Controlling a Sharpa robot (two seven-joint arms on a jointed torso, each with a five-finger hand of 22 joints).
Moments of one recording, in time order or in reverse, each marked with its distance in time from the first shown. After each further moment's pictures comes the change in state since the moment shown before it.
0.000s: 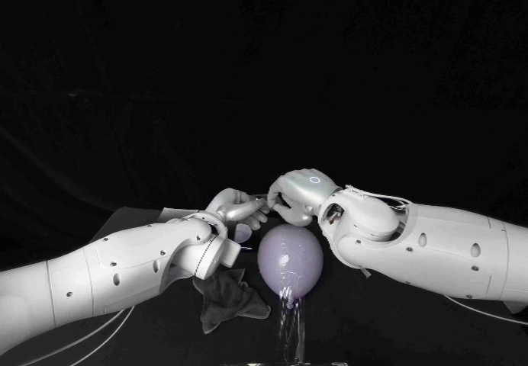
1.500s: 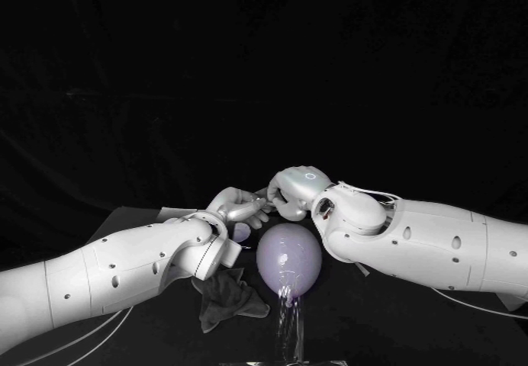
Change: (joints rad) left arm 0.002 0.002 0.000 0.015 -0.034 0.000 -0.006; left_hand 0.020 0.020 0.017 0.017 0.000 -0.053 0.023 -0.014 0.029 -0.062 0.015 0.005 0.007 -0.063 0.023 0.000 -0.003 -0.007 -0.049 0.027 -0.019 -0.013; right arm -0.001 0.049 0.000 -0.059 0.016 0.014 -0.062; right_hand -0.054 -0.038 0.100 -0.043 -0.002 -0.043 0.032 -0.065 -0.009 0.002 0.020 -0.022 0.001 -0.002 0.009 -0.001 0.000 0.000 0.000 0.000 -0.004 -0.001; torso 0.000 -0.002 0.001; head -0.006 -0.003
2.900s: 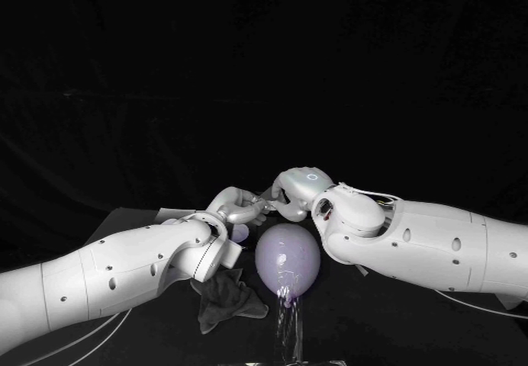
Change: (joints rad) left arm 0.001 -0.001 0.000 0.014 0.009 0.009 0.032; left_hand 0.225 -0.014 -0.048 0.052 -0.001 -0.051 0.077 -0.064 -0.005 -0.312 0.116 -0.244 -0.113 -0.232 0.121 -0.287 -0.216 0.000 -0.124 0.114 -0.259 -0.172; right arm -0.001 -0.010 -0.001 0.016 -0.012 0.016 -0.089; right_hand -0.050 0.009 -0.130 0.097 0.000 -0.047 0.026 -0.080 -0.060 -0.002 0.027 -0.050 0.000 0.003 0.025 0.000 0.000 0.000 0.002 0.035 -0.032 0.000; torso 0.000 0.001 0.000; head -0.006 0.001
